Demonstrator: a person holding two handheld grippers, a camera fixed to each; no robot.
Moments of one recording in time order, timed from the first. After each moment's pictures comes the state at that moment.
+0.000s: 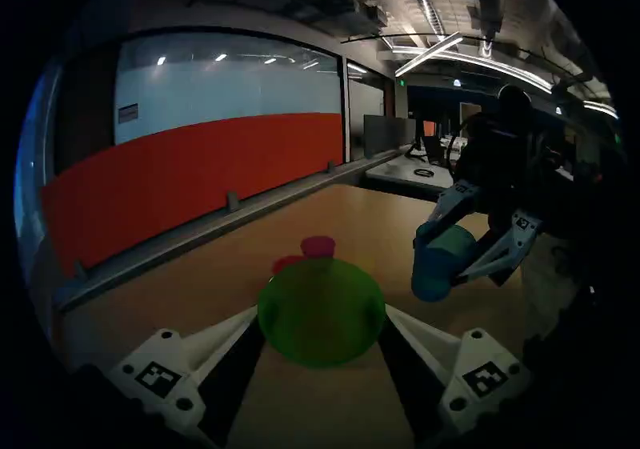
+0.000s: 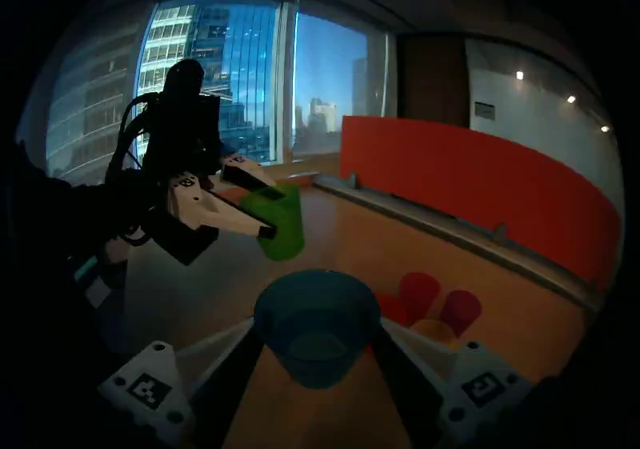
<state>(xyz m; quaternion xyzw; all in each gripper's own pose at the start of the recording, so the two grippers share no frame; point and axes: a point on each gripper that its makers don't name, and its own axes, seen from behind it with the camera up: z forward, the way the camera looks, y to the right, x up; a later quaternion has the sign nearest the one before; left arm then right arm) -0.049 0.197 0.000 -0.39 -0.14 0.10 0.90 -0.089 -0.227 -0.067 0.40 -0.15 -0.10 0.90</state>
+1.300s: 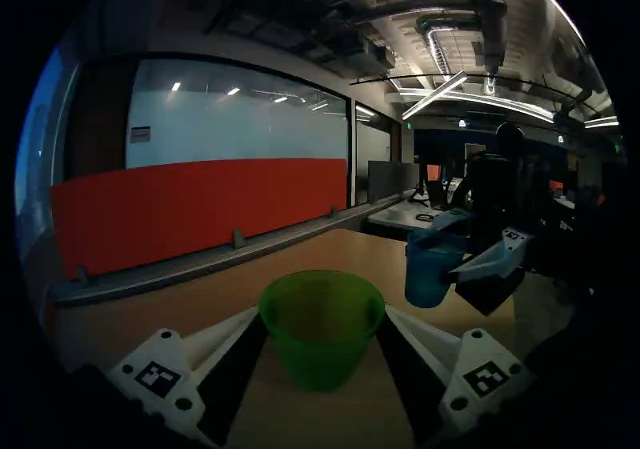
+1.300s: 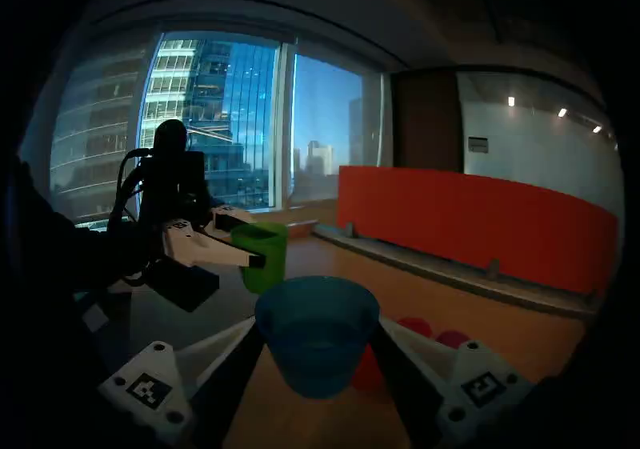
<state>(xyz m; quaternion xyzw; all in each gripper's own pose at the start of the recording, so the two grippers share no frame) -0.008 0.201 -0.015 -0.39 -0.06 0.04 0.92 -0.032 -0.234 -0.066 0.40 -0.06 -0.07 0.91</state>
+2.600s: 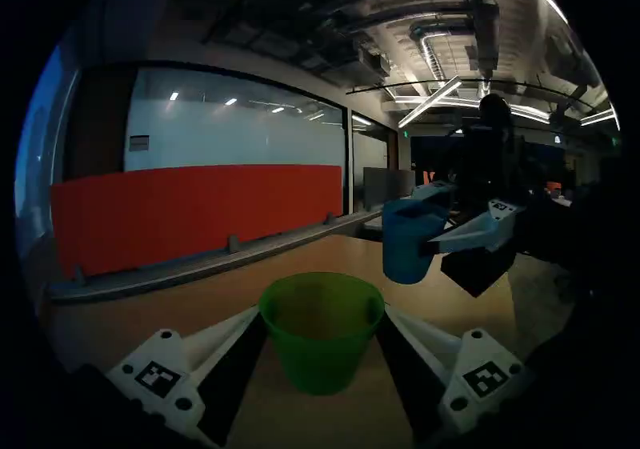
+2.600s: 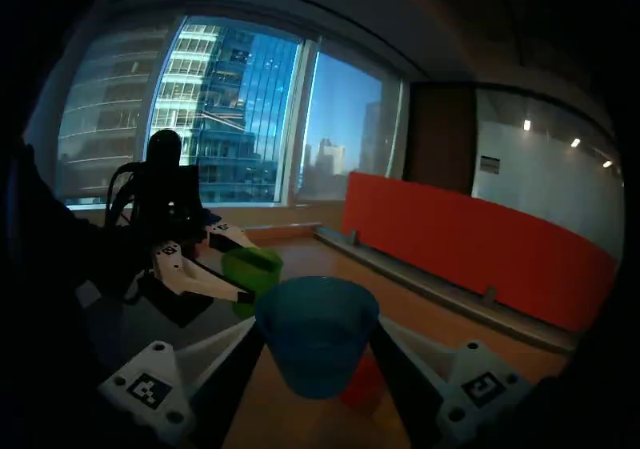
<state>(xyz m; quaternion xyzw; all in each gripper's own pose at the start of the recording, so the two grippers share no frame) -0.027 0.211 -0.032 -0.39 -0.03 0.04 0.92 -0.009 -0.240 -0.063 0.41 -0.04 -0.12 0.90</state>
